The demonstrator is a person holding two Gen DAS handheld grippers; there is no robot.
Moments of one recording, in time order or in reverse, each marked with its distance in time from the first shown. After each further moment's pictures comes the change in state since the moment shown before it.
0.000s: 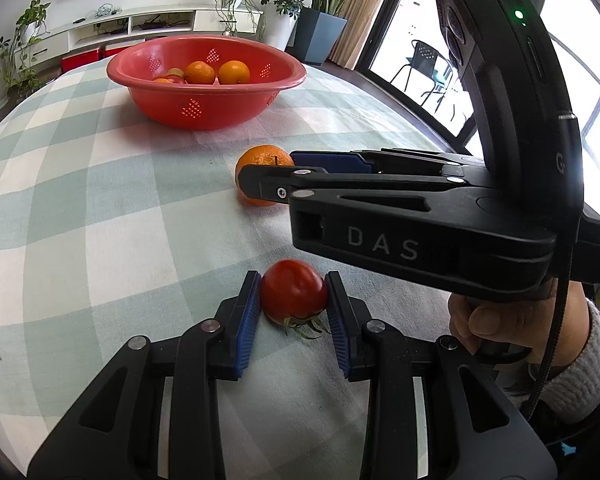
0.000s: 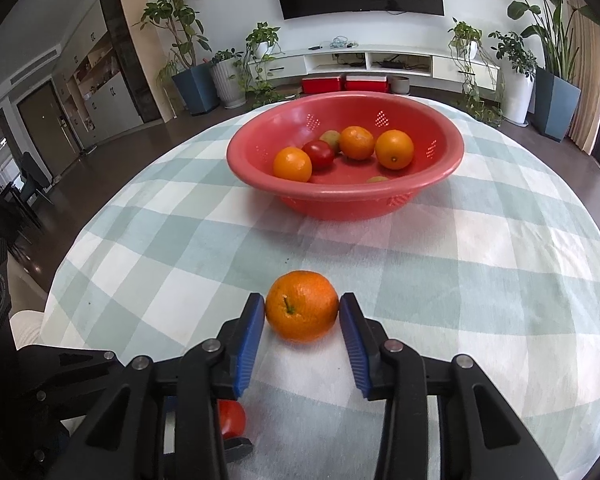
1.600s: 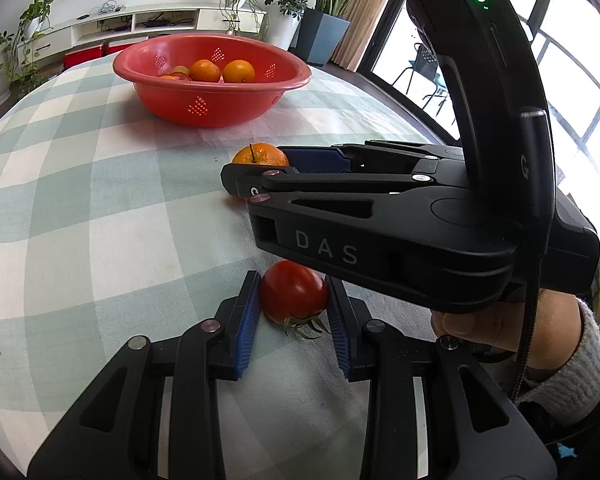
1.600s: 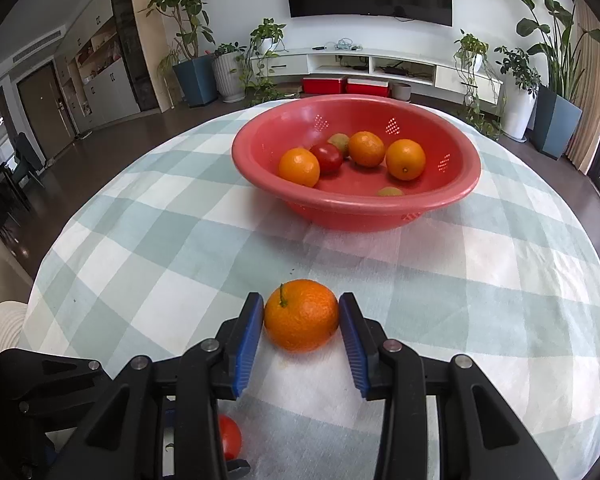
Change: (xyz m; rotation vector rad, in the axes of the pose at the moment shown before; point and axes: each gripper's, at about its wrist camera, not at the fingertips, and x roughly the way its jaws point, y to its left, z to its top) left arm 0.000 0.004 -0.001 -0.019 -0.004 -0.006; right arm 0.015 0.015 0.004 -0.066 0.009 -0.050
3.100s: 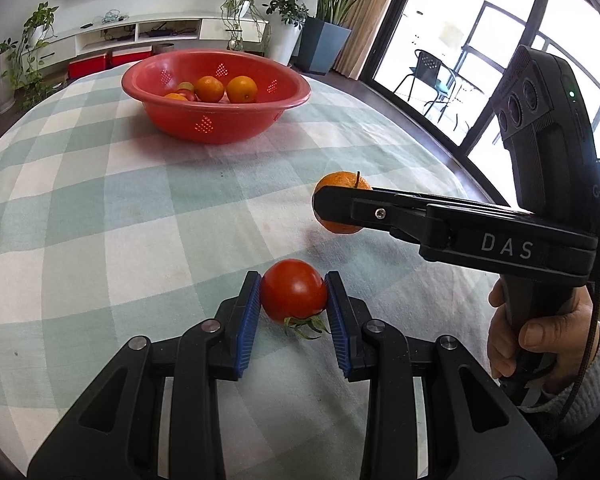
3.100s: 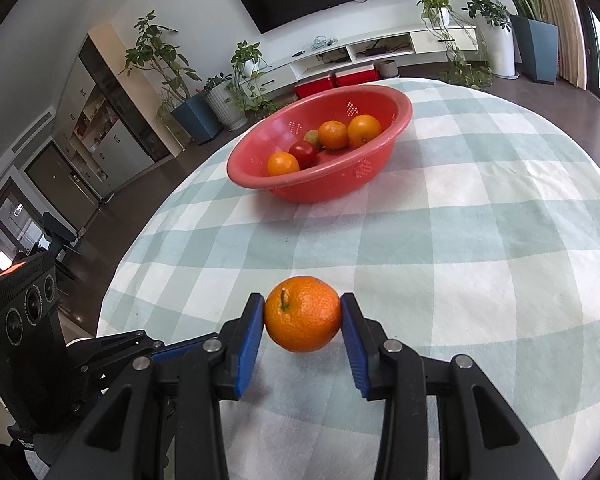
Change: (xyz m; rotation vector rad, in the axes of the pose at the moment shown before) left arm -0.013 -0.001 0.004 0.005 -0.036 0.018; right arm -0.051 -0.043 -0.034 0.269 -0.036 0.181
